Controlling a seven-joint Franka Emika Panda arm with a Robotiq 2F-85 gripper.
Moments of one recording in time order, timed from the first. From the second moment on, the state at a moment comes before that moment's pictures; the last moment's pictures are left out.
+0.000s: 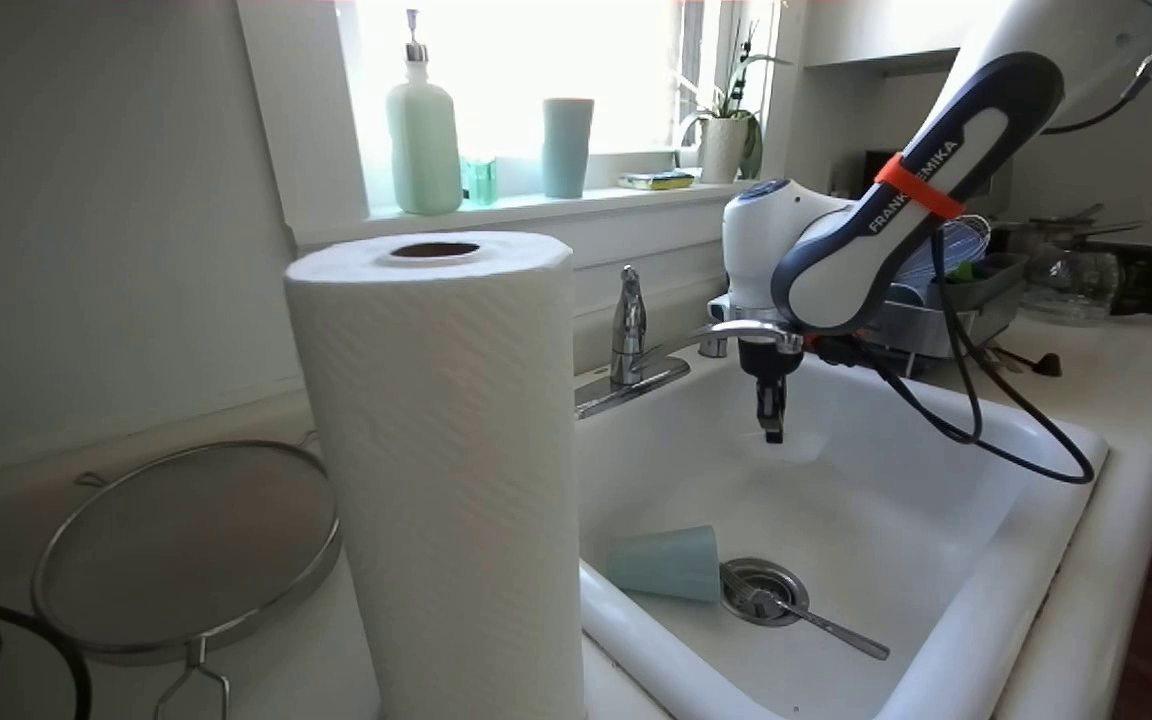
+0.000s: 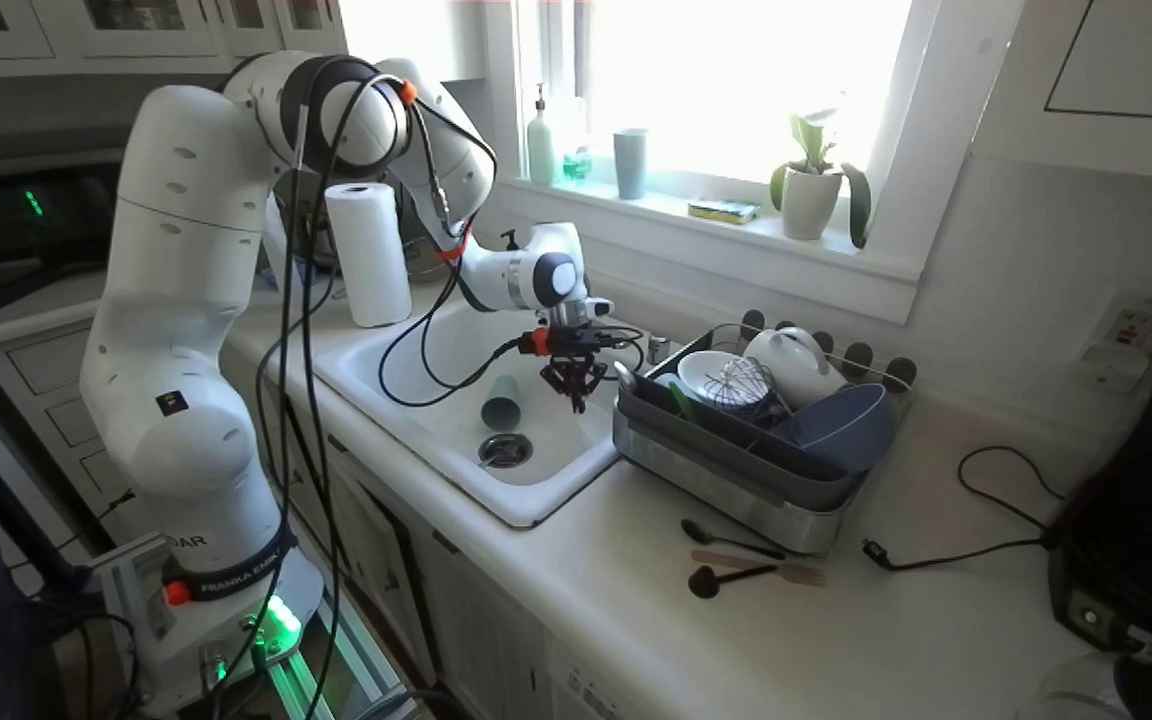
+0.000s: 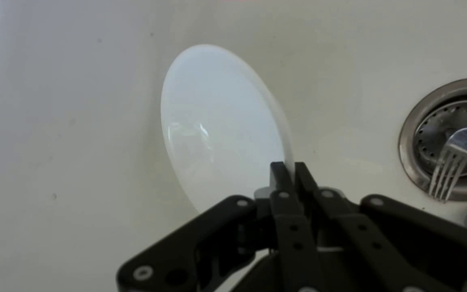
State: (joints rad) arm 0.05 0.46 -0.01 -2.06 -0.40 2.45 -0.18
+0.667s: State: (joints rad) arm 0.00 0.47 0.04 -2.07 -0.37 2.46 -0.39
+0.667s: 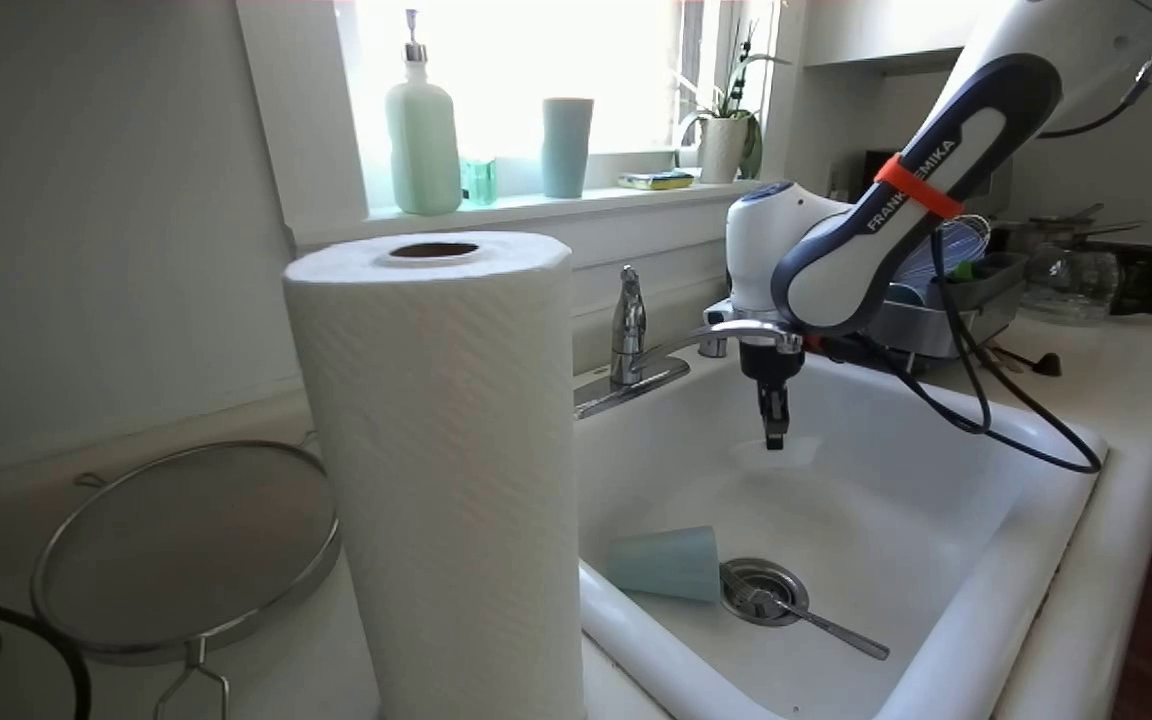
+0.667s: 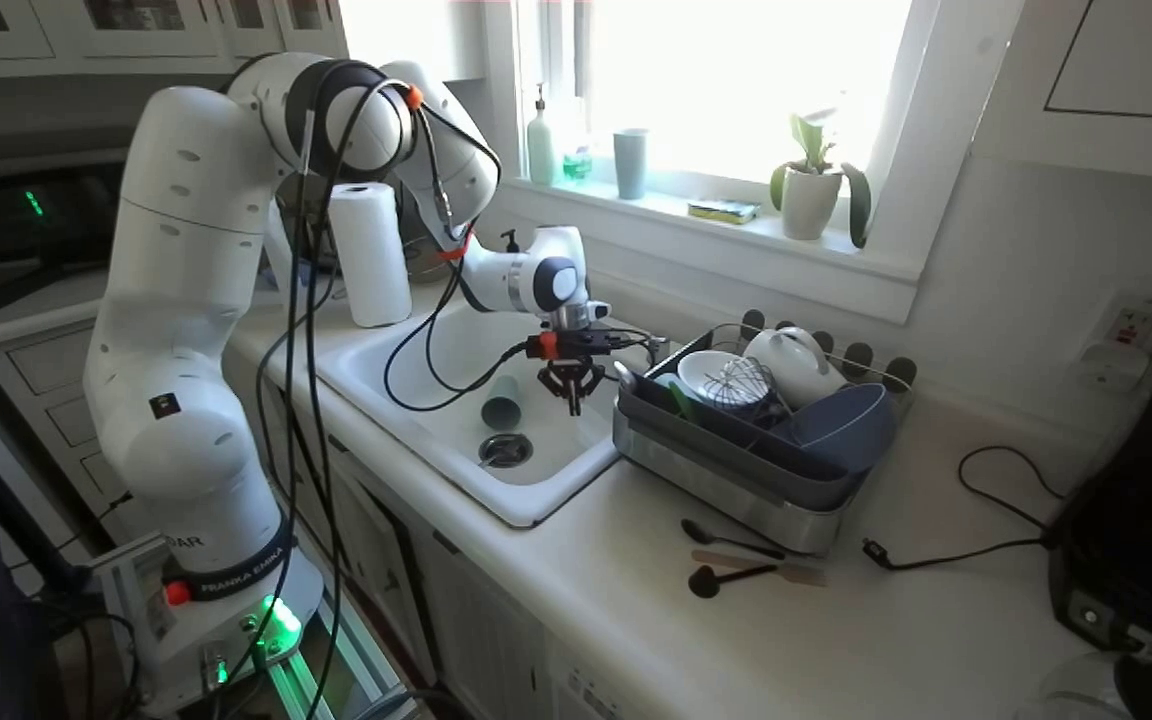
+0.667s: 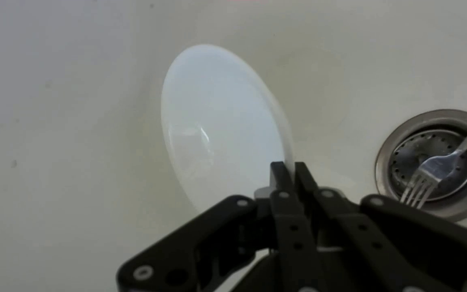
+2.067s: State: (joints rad) arm -0.02 0.50 0.12 -2.04 -0.37 2.48 -0.67
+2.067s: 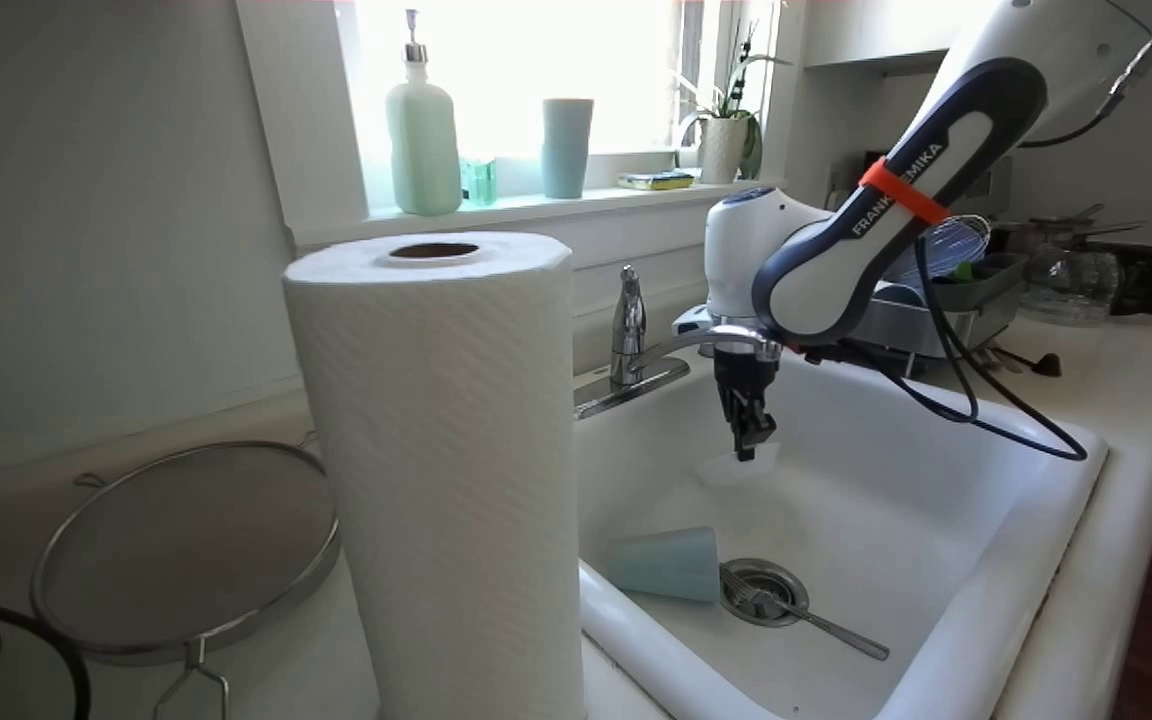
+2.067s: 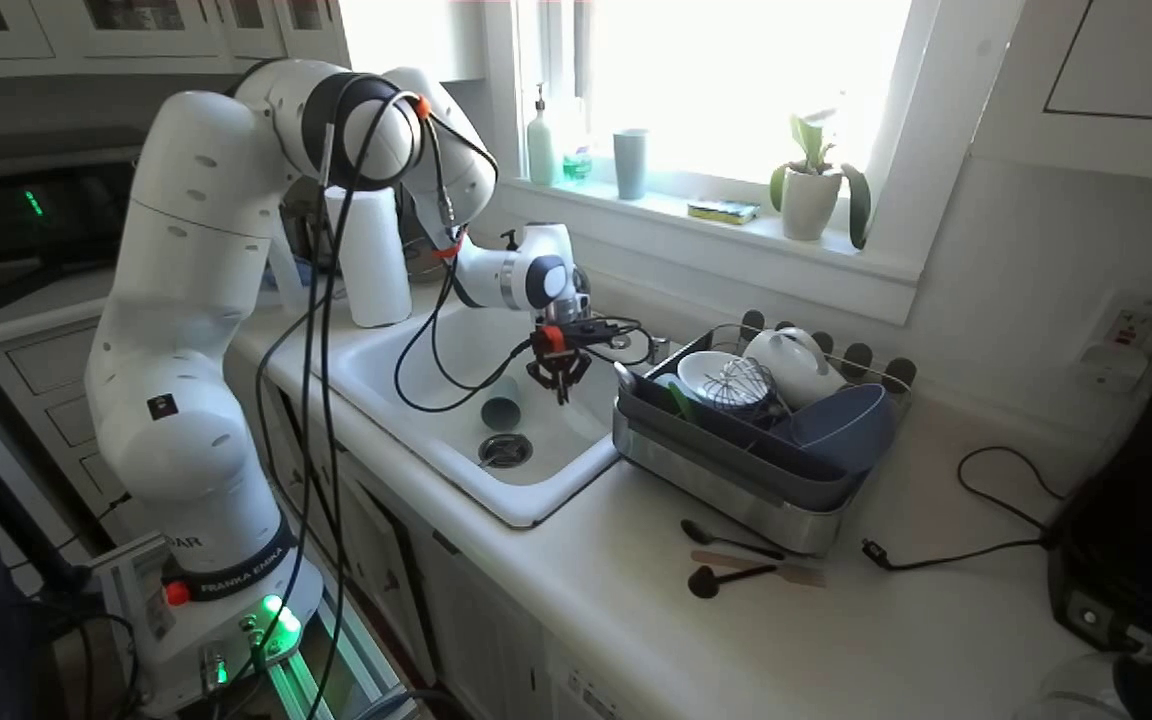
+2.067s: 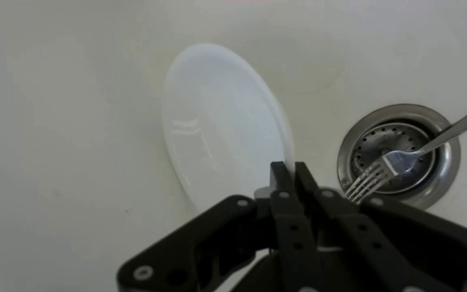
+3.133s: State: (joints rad) arm 0.06 0.52 0.08 -2.00 -0.37 2.37 -0.39
